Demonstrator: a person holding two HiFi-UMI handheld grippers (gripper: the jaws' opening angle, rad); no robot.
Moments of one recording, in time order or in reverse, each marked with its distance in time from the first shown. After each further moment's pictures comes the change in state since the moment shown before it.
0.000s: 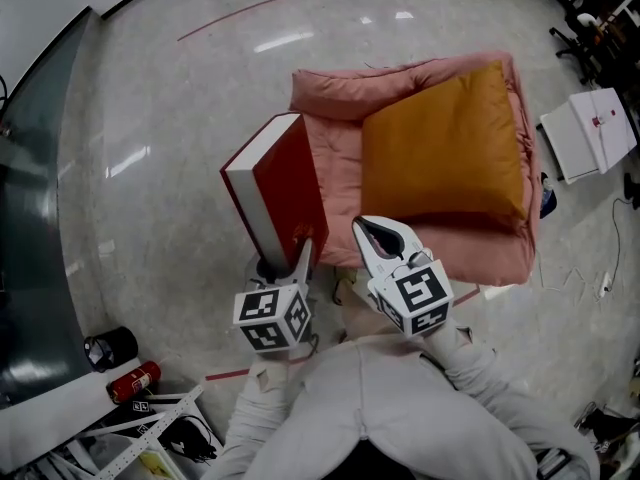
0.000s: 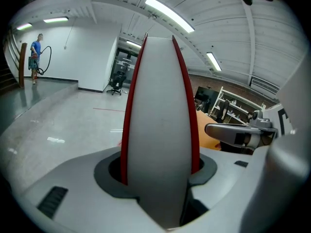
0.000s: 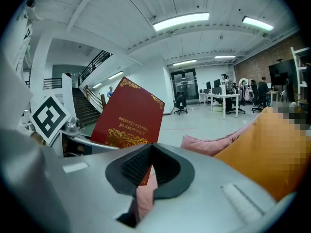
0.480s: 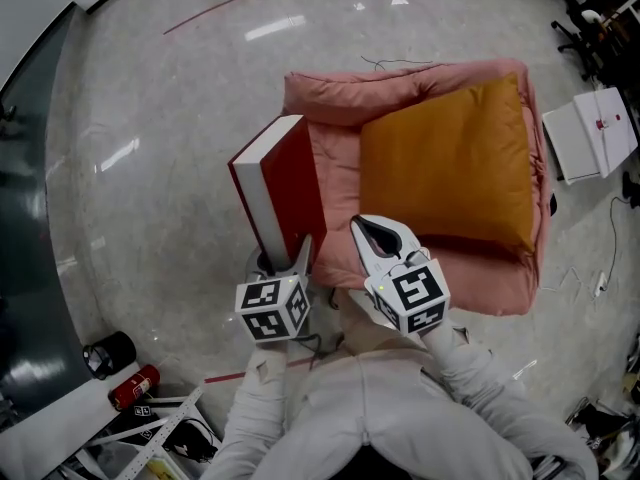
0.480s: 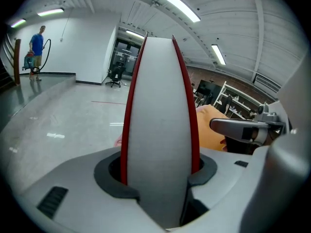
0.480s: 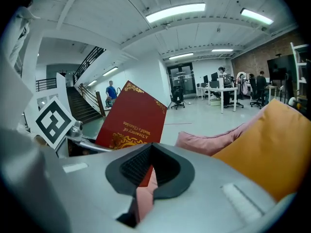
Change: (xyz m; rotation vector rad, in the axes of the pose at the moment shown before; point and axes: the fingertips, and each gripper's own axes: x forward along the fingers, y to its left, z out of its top) left arm 0.088 0.022 0.008 -0.007 0.099 -0.004; right arm 0.061 -0.053 -0.003 0.040 0.063 -0.023
